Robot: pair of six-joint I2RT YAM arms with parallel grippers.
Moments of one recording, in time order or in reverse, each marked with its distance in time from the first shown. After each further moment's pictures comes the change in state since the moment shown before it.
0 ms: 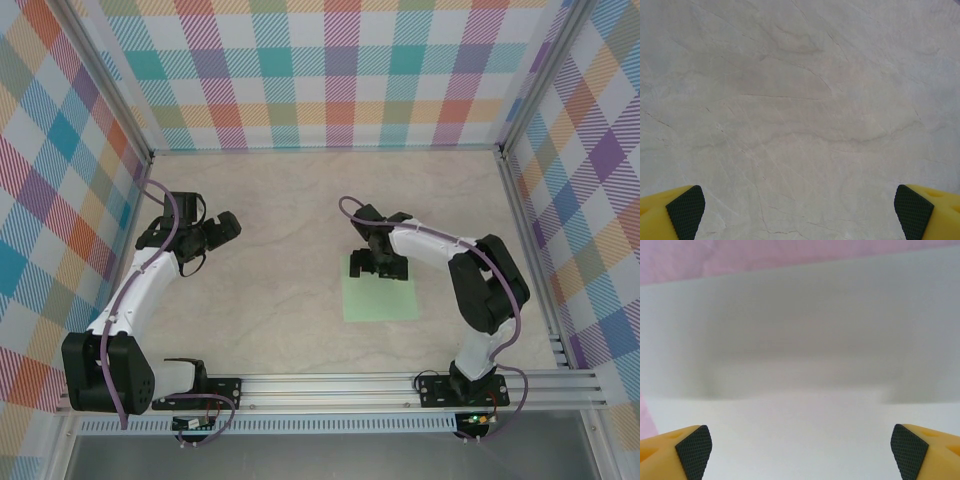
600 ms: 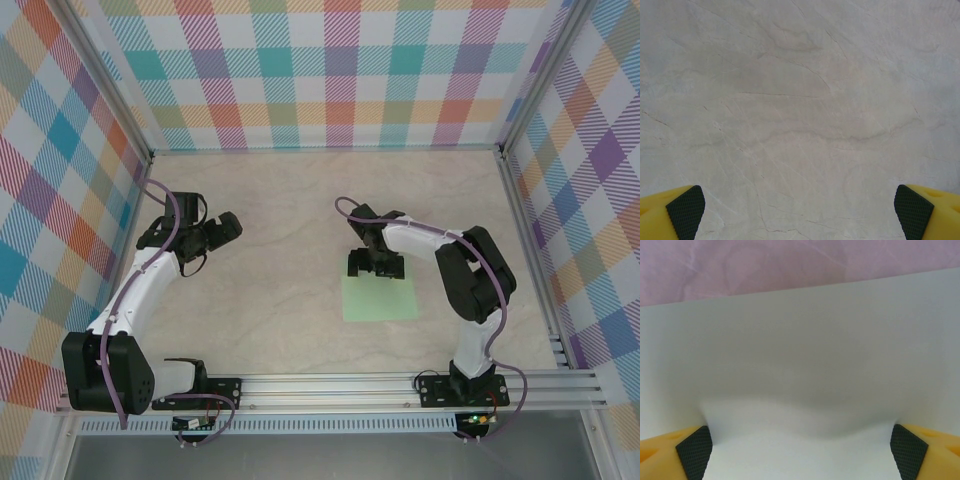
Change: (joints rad) left arm -0.010 0.001 0.000 -0.002 0.000 0.000; right arm -0.016 0.101 0.036 0.020 -0.005 -0.003
